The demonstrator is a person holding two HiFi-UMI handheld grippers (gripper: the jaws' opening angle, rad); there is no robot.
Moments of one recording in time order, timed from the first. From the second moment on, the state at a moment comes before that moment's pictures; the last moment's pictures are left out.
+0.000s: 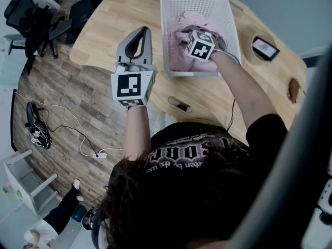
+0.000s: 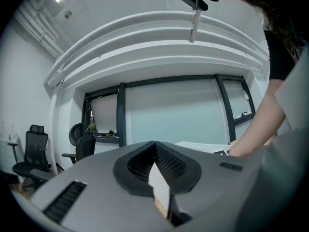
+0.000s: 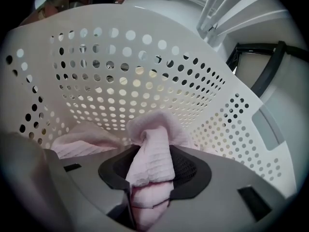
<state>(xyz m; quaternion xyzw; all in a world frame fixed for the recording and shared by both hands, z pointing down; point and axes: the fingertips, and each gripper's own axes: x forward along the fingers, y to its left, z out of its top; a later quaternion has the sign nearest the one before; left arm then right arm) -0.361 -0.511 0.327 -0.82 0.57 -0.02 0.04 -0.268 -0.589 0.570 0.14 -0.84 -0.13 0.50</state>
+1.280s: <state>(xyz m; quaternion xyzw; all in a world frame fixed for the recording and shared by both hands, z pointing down) -0.339 -0.513 0.324 -0.83 0.55 -0.02 0.05 -0.259 -0.595 0.454 0.25 -0.88 -0.14 0.38</state>
